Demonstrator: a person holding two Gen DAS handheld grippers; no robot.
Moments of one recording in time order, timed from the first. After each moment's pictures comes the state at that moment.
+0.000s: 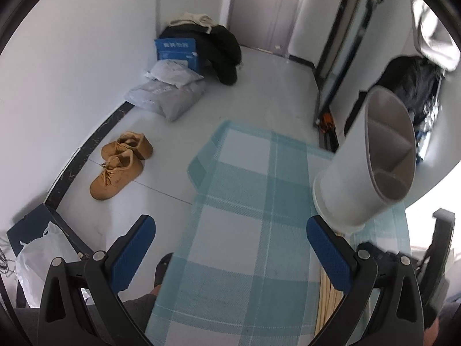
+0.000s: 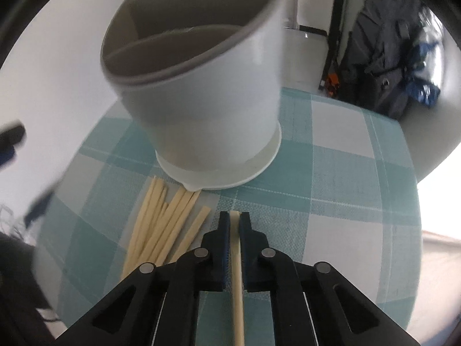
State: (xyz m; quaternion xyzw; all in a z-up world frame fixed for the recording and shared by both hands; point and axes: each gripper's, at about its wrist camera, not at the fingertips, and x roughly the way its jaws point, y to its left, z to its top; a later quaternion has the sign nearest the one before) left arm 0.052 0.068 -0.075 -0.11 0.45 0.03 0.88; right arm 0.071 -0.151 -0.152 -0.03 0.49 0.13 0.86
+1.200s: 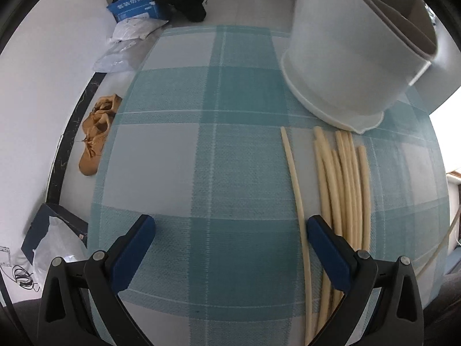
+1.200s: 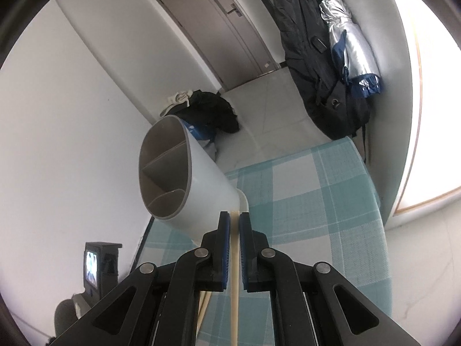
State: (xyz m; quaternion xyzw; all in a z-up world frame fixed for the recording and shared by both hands) left arm 0.061 0.006 -0.137 0.00 0.59 0.01 0.81; right arm 0.043 -0.269 -0.073 0.21 0.36 0.16 0.90
